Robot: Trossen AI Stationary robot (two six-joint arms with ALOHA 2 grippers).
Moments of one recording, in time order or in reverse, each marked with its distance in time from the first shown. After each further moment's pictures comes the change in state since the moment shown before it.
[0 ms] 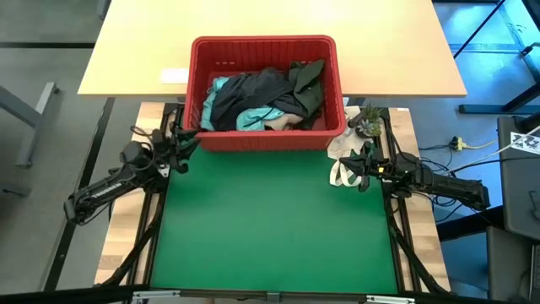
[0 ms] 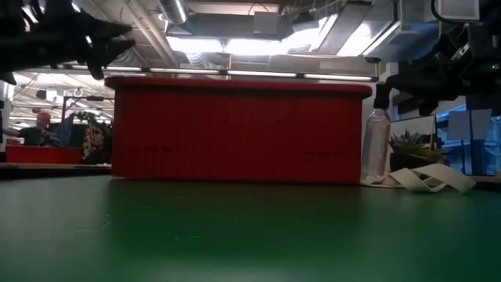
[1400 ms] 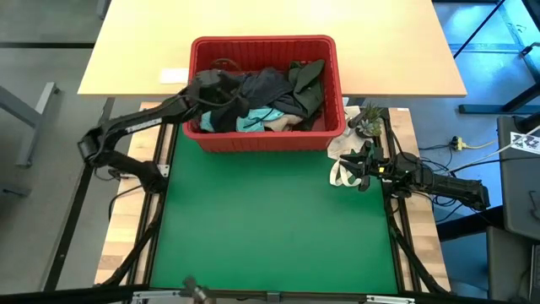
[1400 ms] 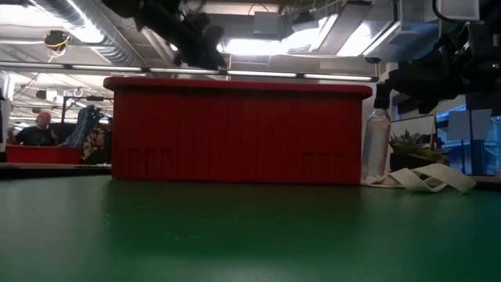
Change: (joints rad) left arm 0.076 1.382 1.085 -0.445 -0.313 0.315; right arm 0.000 0.000 0.000 0.019 0.000 -0.006
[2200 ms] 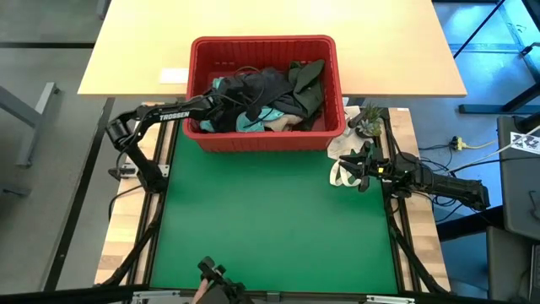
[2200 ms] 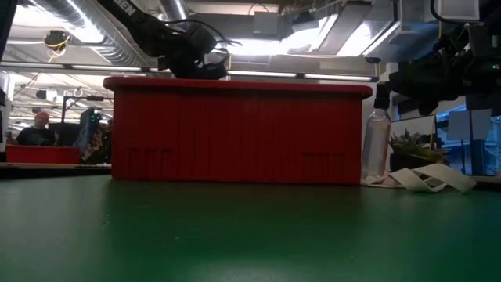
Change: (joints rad) left arm 0.045 0.268 0.010 0.046 -0.095 0.056; right arm 0.000 0.000 0.001 -0.029 -0.005 0.000
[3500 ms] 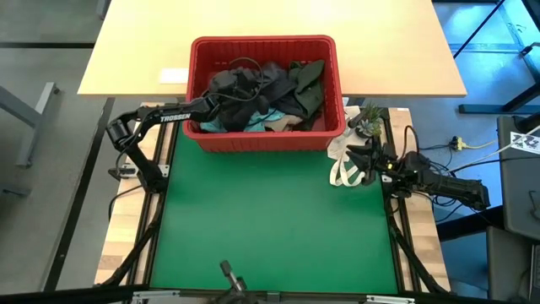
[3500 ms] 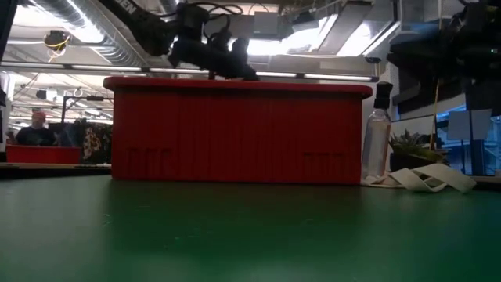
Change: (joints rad) left arm -0.040 -0.001 0.000 0.526 0.315 -0.110; right arm 0.000 0.002 -0.001 0.262 0.093 -0.043
